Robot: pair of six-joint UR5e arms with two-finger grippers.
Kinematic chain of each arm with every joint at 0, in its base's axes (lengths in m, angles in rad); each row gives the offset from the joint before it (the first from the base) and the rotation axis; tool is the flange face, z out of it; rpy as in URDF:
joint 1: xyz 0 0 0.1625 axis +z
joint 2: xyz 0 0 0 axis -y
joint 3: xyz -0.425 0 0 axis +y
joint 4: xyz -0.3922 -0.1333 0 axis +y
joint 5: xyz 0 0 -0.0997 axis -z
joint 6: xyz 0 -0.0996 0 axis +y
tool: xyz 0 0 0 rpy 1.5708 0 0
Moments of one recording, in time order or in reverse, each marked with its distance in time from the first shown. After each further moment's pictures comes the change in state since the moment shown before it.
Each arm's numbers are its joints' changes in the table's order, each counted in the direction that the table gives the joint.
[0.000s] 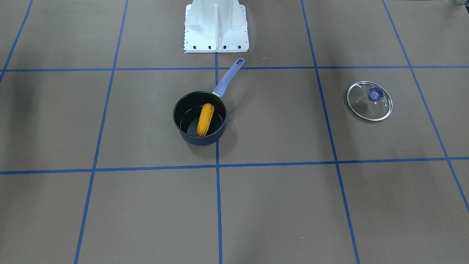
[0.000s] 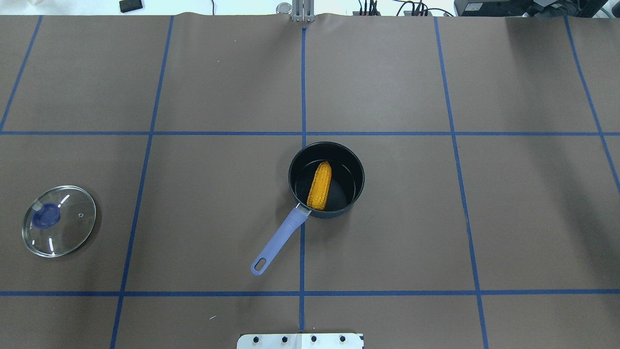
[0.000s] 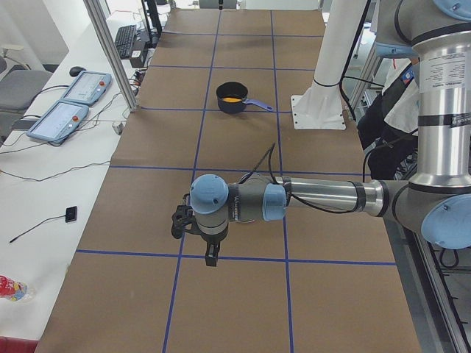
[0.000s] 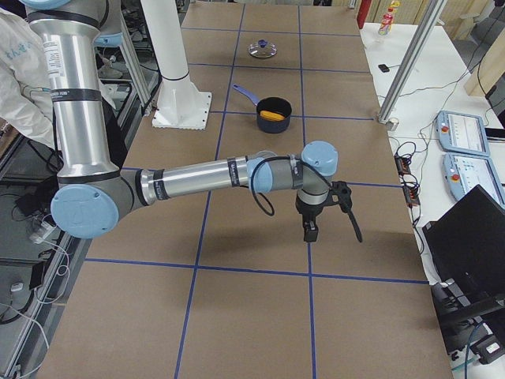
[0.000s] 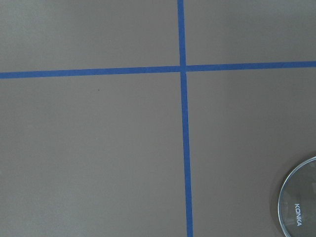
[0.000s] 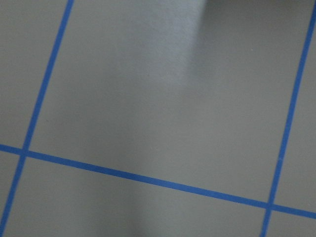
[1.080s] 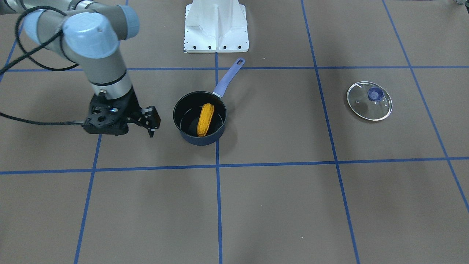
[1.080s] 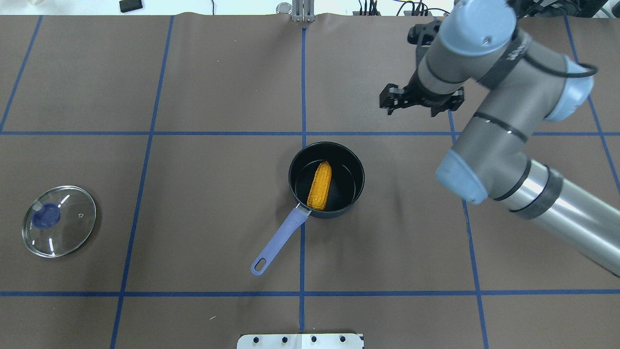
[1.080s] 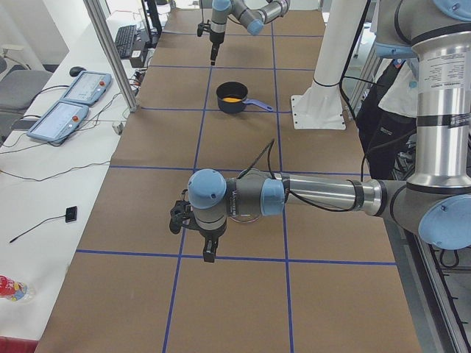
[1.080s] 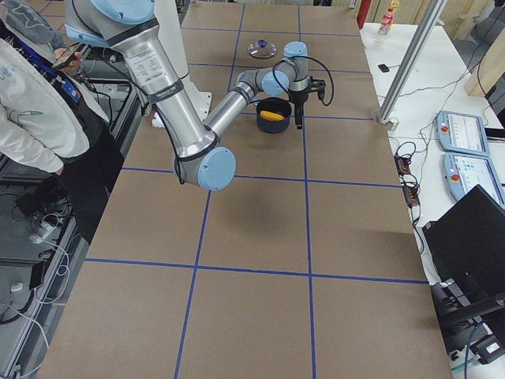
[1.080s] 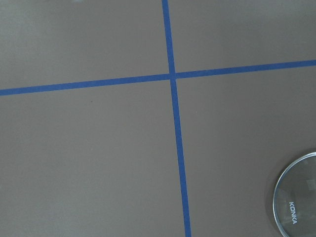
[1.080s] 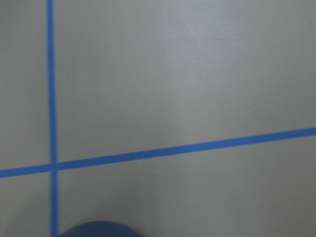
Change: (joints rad) left arm -0.001 -0.011 0.024 -0.044 0.001 -0.005; right arm -0.654 0.499 -0.081 0.012 -0.343 -0.918
